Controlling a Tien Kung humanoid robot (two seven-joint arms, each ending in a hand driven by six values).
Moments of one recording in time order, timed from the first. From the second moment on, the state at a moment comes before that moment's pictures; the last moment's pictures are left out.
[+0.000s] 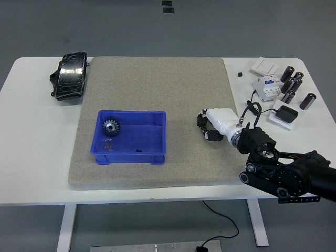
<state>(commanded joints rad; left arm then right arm) -0.01 0.28 -0.60 -0.34 0.57 0.27 0.33 0.80 -0.33 0.13 1.05 -1.61 -0.39 -0.32</state>
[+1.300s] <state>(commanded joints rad) -0.01 0.28 -0.61 -0.35 0.57 0.28 0.33 0.78 -0.31 0.20 1.50 -1.86 -0.44 -0.39</state>
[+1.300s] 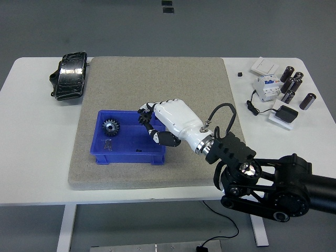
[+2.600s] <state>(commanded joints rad) 0.00 0.27 -0.59 -0.34 0.54 0.28 0.32 0.41 -0.45 0.73 1.53 -1.36 -0.53 -0.08</state>
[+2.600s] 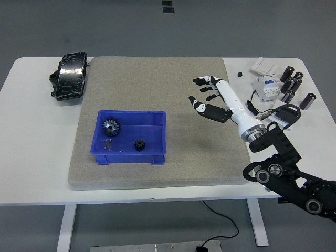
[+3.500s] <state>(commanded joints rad) 0.01 0.27 -0.59 -0.35 0.54 0.28 0.32 0.14 -0.39 1.05 1.47 -0.67 -0.32 0.17</state>
